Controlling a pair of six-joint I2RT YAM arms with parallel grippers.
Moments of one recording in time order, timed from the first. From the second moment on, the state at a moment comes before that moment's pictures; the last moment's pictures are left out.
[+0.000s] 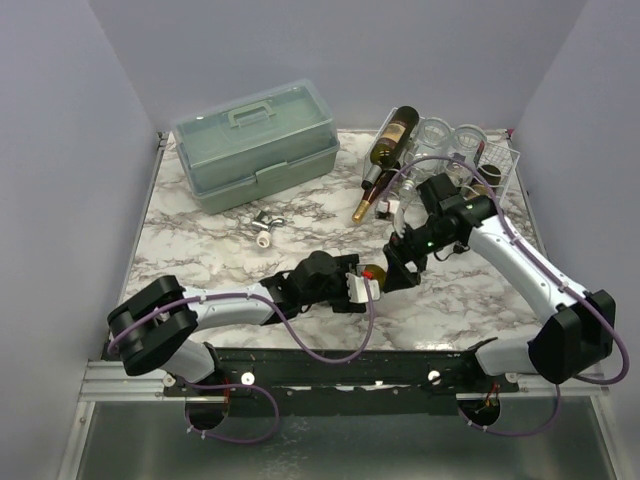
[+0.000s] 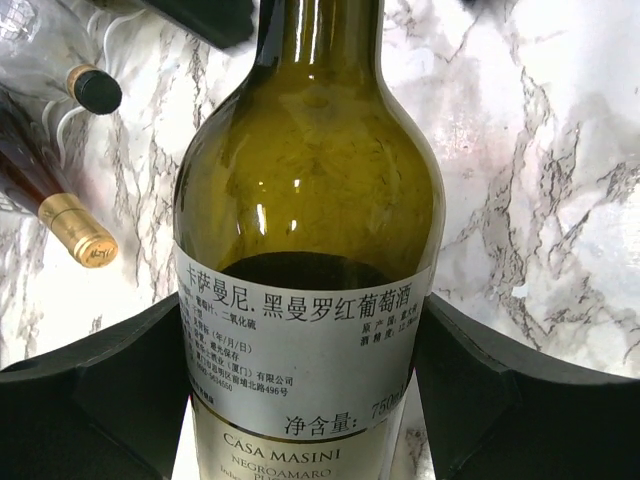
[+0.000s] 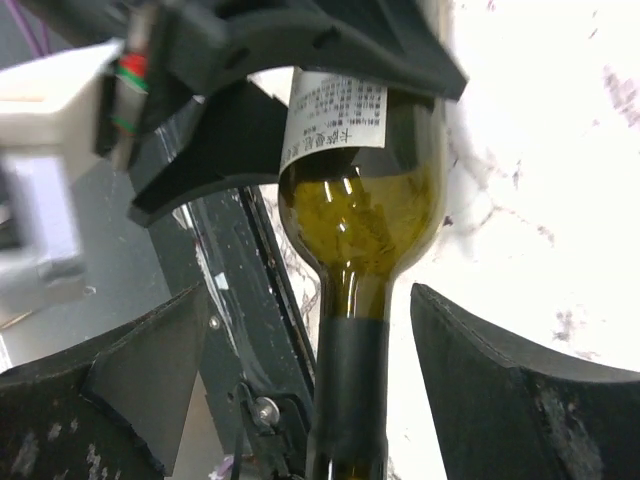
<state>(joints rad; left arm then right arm) -1.03 1.44 0.64 0.35 0.14 0.59 0.45 1.37 1.13 -1.02 -0.74 -0.48</state>
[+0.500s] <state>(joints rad) -1.03 1.33 0.56 0.41 0.14 0.38 0.37 1.29 1.41 -1.12 -0.89 -0.57</state>
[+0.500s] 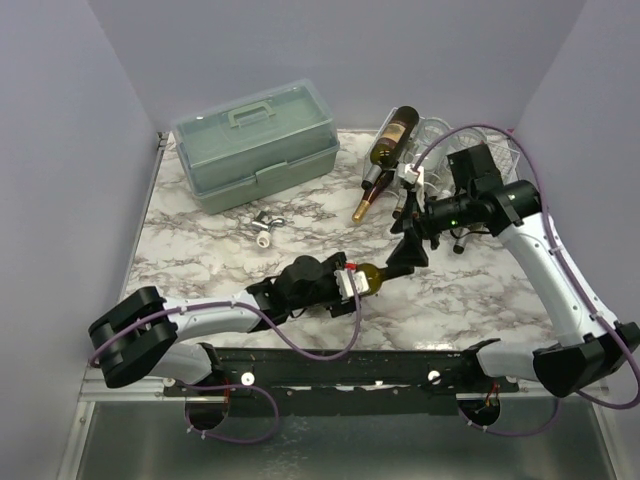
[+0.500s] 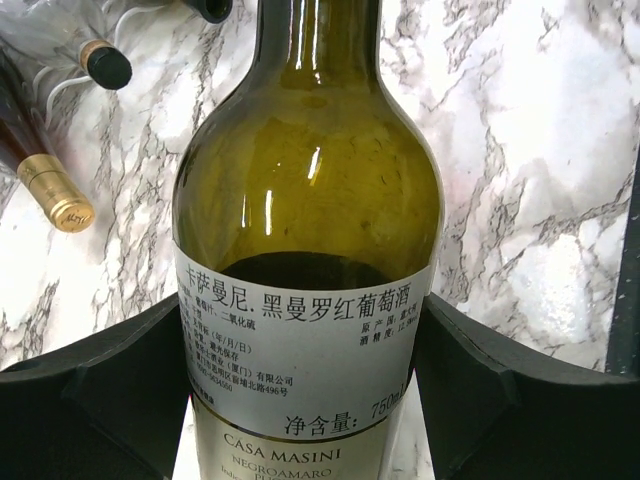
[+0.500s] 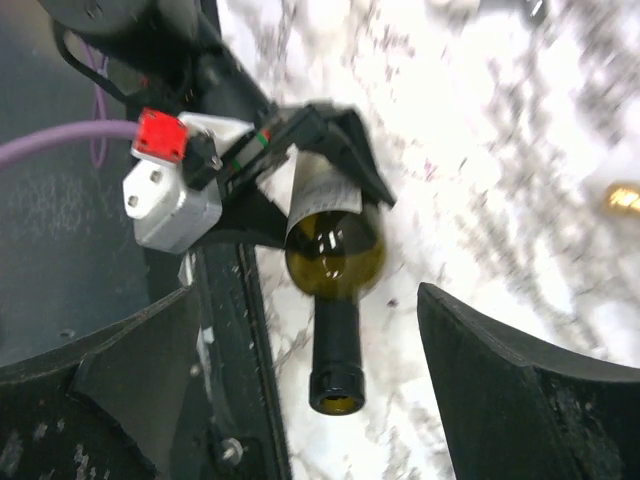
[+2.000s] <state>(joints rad) -1.03 1.27 0.36 0.86 0.03 -0.05 0.38 1.21 1.08 -0.41 -1.16 -0.35</state>
